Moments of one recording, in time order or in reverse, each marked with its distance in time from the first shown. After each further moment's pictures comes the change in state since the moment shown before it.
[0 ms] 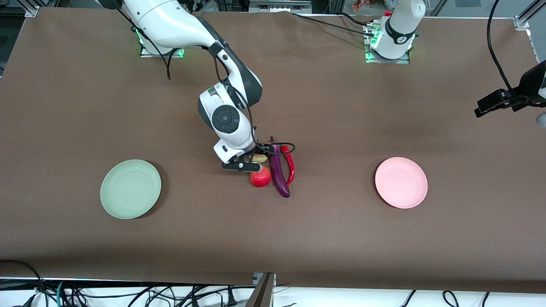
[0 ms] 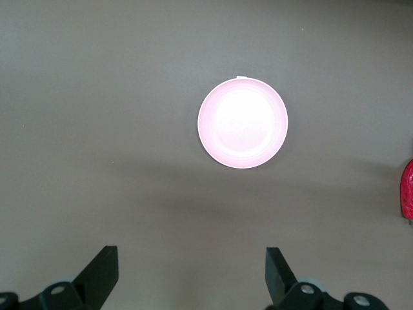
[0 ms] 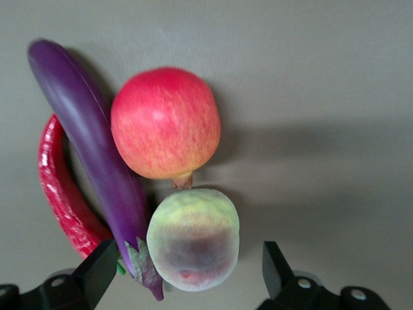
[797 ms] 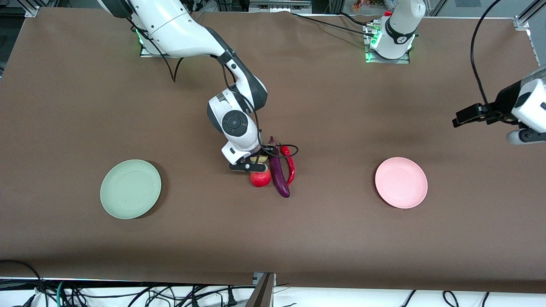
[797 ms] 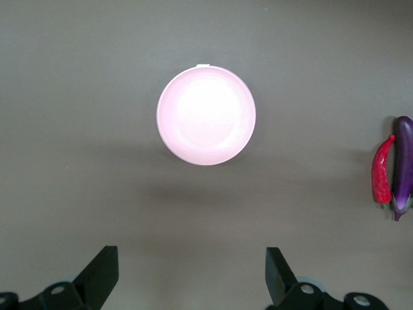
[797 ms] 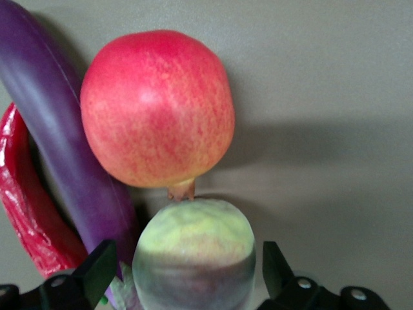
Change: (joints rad) left arm -0.017 0.089 -0.027 0.000 -0.089 0.047 0.031; right arm 0.021 0.069 -0.005 0.000 -0.005 0.086 0.000
